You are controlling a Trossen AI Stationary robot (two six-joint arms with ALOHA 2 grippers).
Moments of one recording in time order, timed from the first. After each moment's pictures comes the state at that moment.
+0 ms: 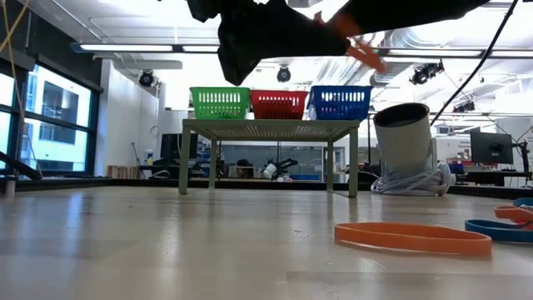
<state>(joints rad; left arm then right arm) -0.49 1.86 1.18 0.25 -0.26 -0.48 0.72 1.80 1.09 0.01 0.91 0.05</state>
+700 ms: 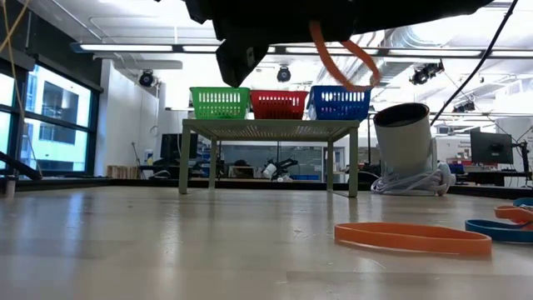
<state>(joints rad) -0.49 1.86 1.18 0.24 -0.26 -0.49 0.72 1.80 1.09 0.01 0.89 0.09</state>
